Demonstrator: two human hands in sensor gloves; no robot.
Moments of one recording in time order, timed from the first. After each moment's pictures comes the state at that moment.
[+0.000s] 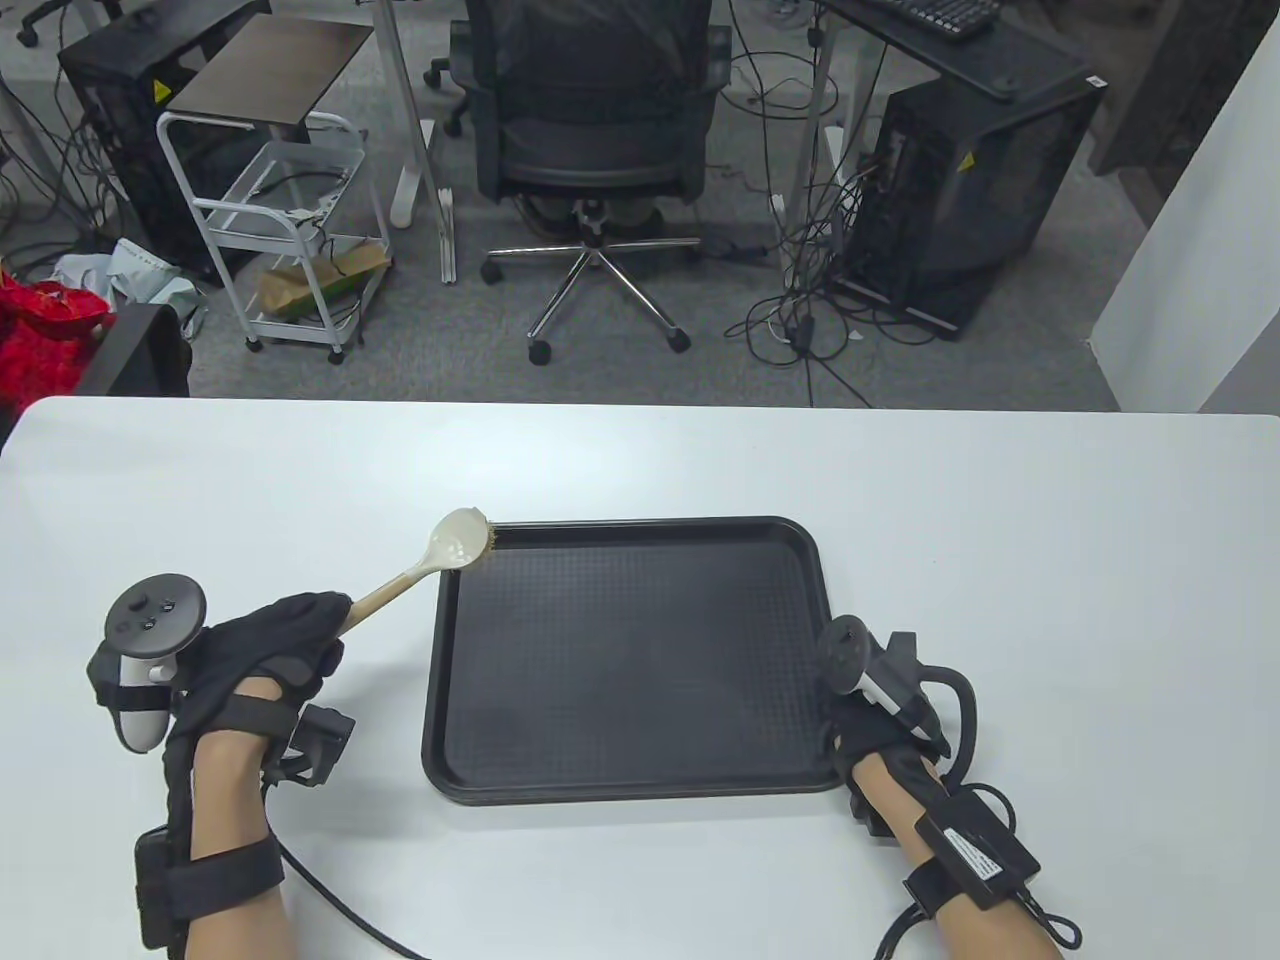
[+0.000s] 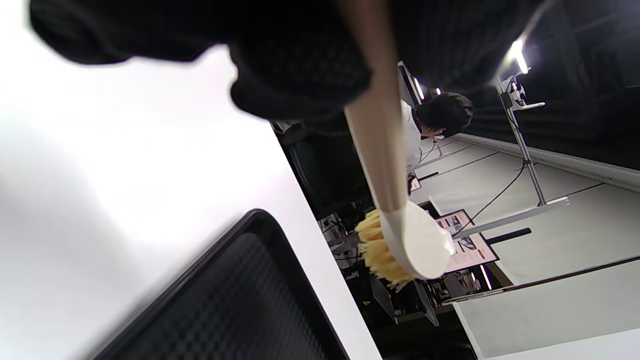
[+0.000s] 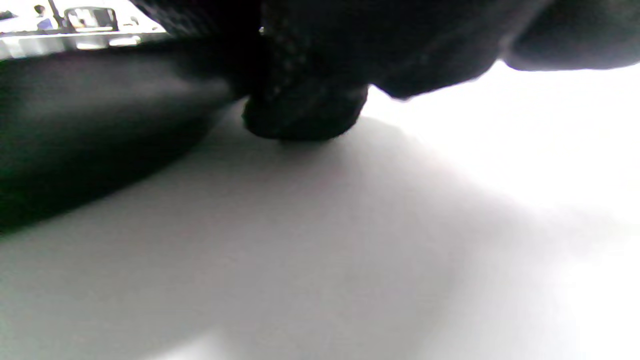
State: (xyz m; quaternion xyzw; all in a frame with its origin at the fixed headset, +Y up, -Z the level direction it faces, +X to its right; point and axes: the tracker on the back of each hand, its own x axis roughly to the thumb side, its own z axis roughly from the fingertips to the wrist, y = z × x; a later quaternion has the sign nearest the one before) left_hand -0.358 -0.675 -0.322 -0.05 0.11 0.52 0.84; right_hand 0.194 -0.770 -0.361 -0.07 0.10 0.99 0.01
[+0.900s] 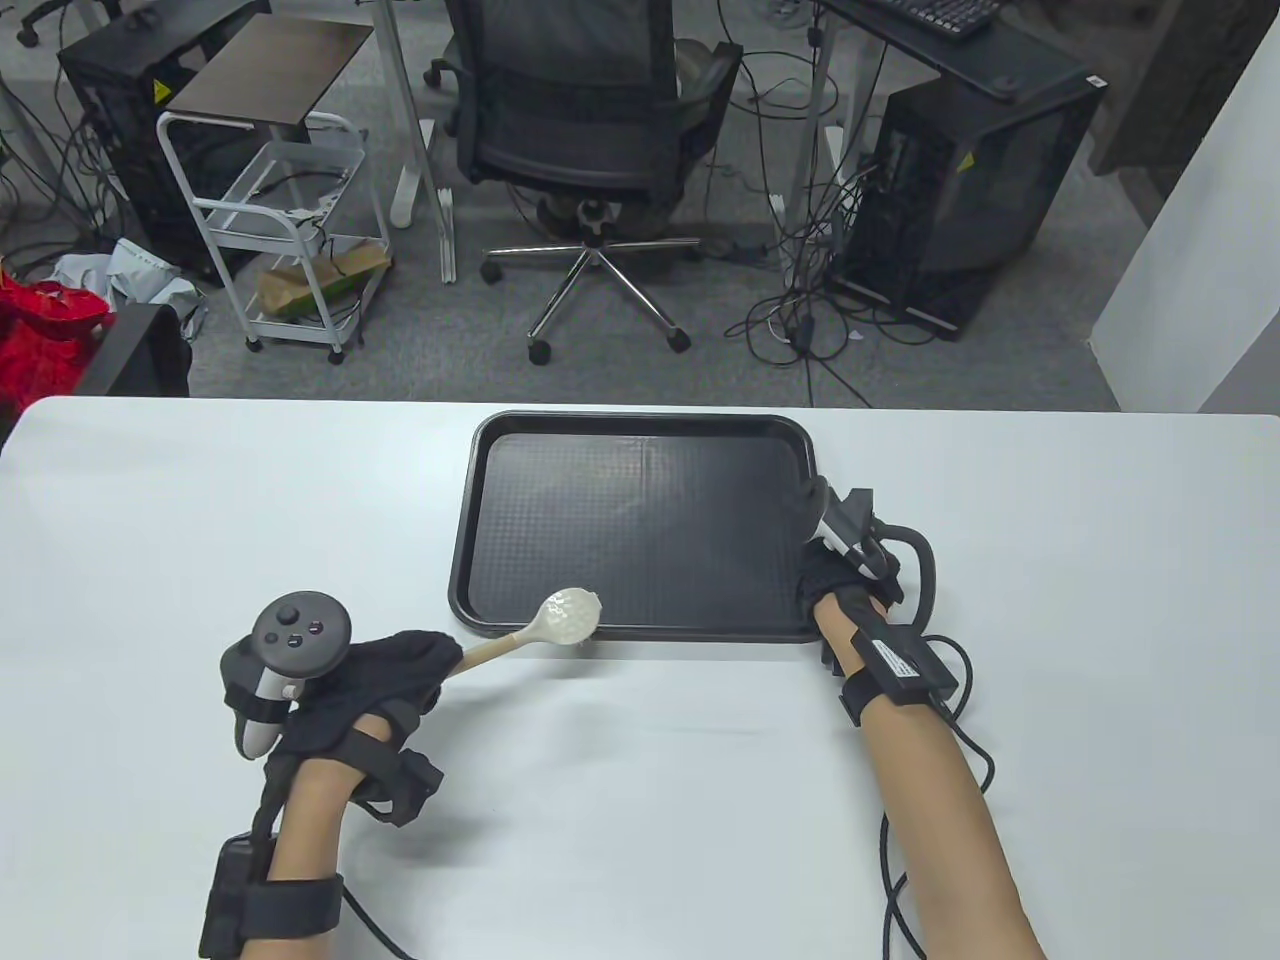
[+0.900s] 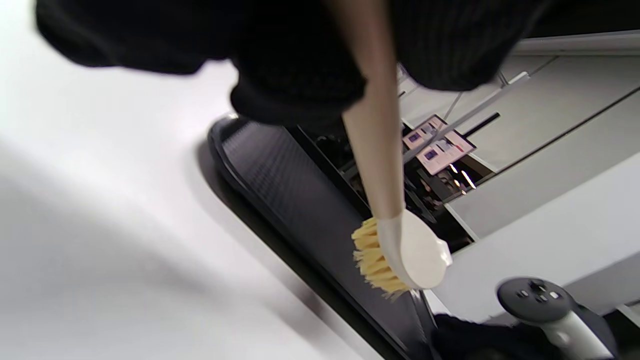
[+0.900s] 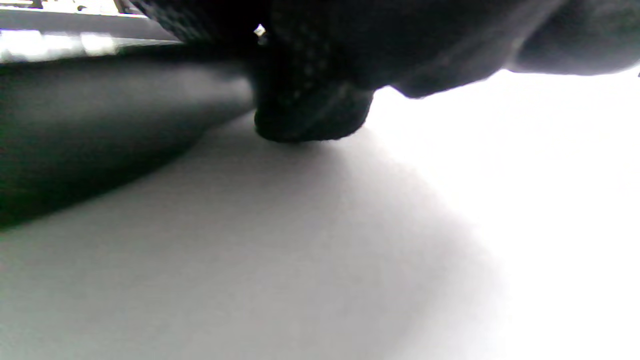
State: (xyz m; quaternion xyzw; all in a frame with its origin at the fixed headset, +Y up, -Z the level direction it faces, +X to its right) left_hand -0.264 -0.697 -0.319 -0.08 0.00 0.42 0.90; right_hand 0.189 -0.768 -0.500 -0.13 0.09 0.99 -0.02
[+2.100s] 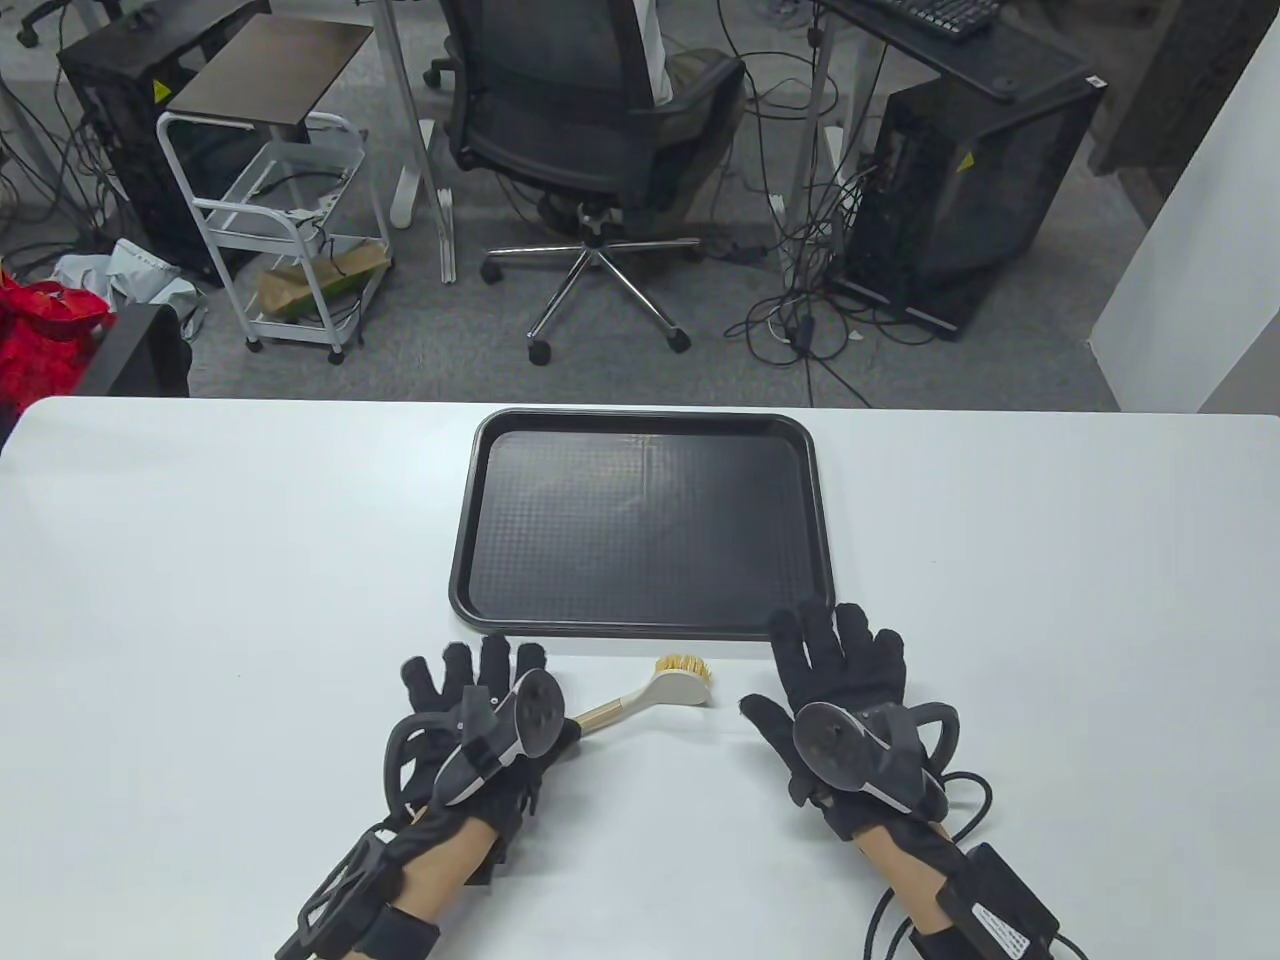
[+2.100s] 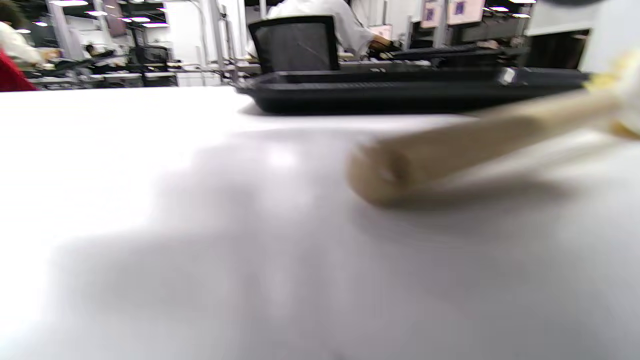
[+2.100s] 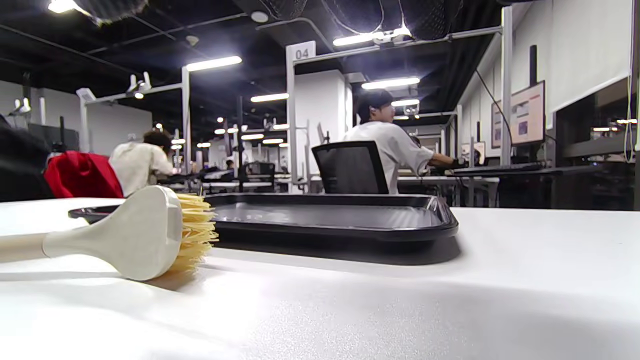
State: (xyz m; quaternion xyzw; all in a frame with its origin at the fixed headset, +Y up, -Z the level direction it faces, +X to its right) left_hand -0.167 -0.731 -0.293 -0.06 0.02 -0.01 1.00; right_hand 0.164 -0.714 -0.281 0.12 -0.14 0.98 0.06
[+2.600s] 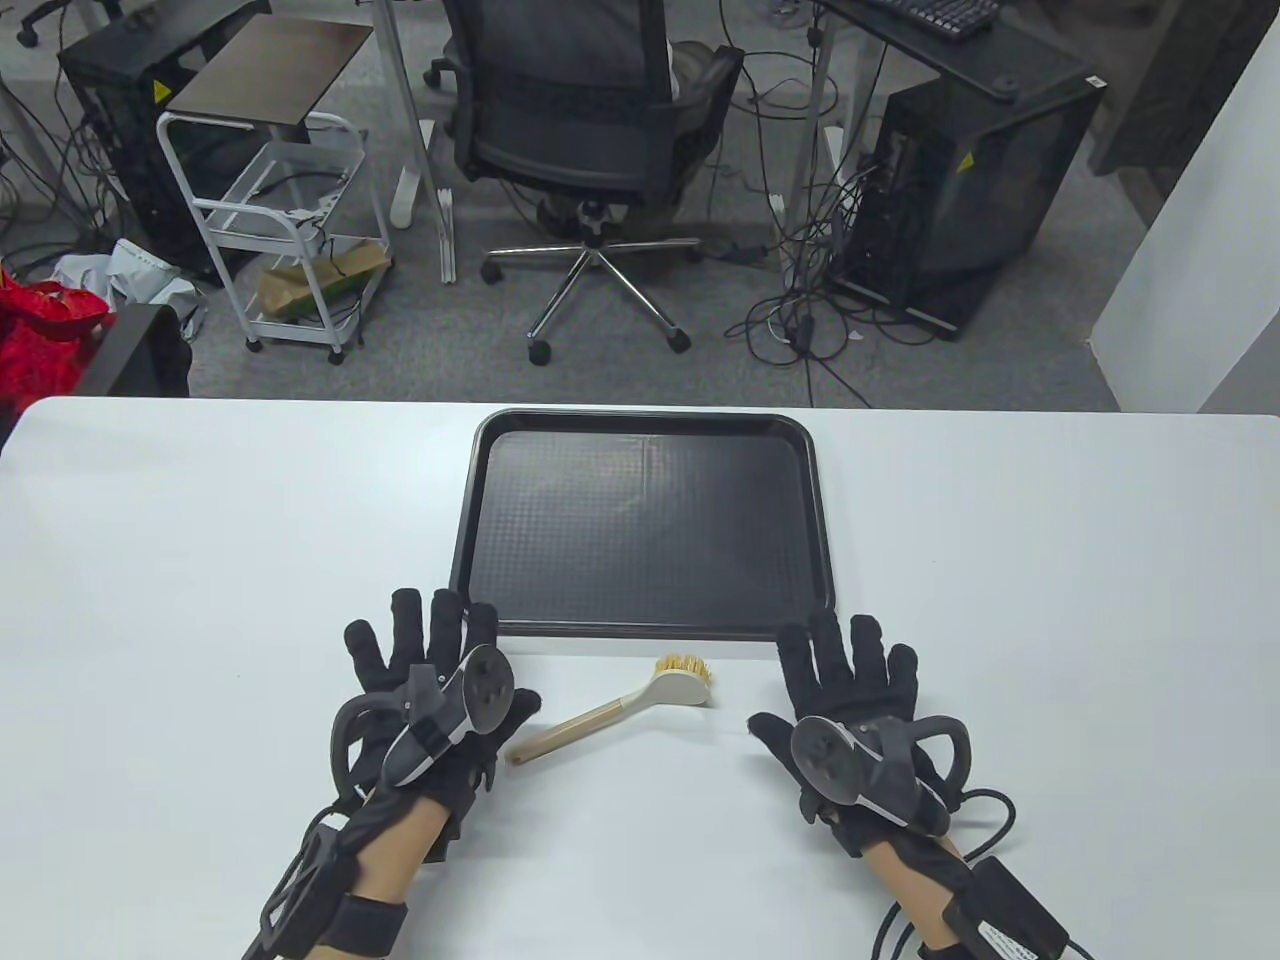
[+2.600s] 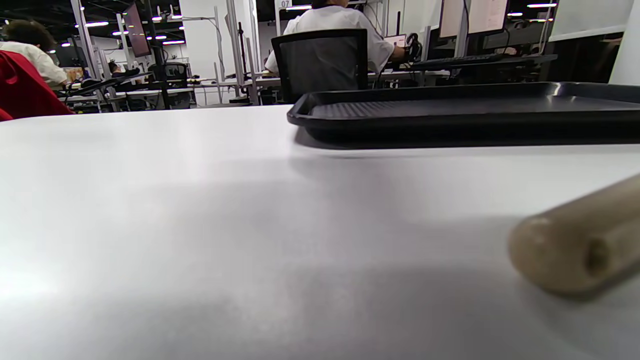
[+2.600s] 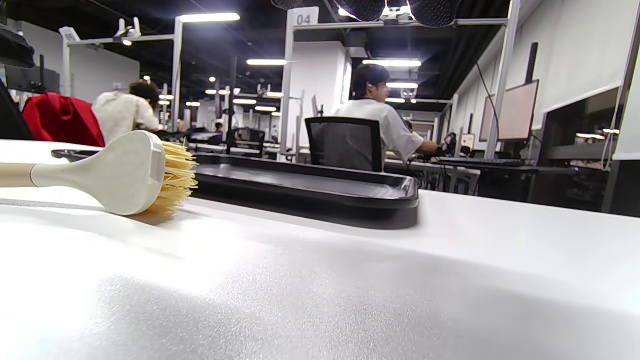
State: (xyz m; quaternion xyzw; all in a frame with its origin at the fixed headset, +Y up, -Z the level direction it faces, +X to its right) left_hand -0.191 -0.721 -0.306 -0.06 0.04 -0.03 1.00; right_hand 0.163 -0.721 -0.275 0.11 -0.11 0.99 -0.01
